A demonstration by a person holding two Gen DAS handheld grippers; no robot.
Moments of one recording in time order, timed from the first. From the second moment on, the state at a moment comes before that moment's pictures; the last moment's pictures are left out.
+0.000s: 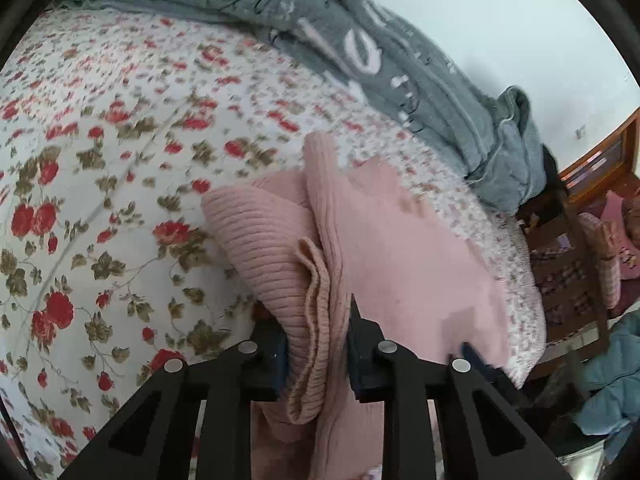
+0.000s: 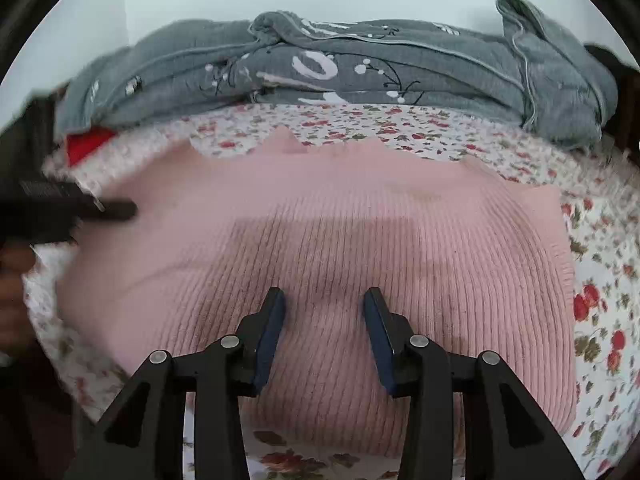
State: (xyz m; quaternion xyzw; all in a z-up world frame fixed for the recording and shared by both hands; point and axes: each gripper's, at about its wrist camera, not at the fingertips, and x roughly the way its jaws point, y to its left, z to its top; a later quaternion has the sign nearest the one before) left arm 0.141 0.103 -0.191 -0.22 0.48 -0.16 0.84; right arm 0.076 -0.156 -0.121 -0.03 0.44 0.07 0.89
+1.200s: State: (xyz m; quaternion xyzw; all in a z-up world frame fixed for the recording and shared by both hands) left arm 0.142 -0.171 -0.107 -0.13 0.47 -0.29 0.82; right arm 0.000 -0.365 -0.072 0.11 0.43 0.00 0.90
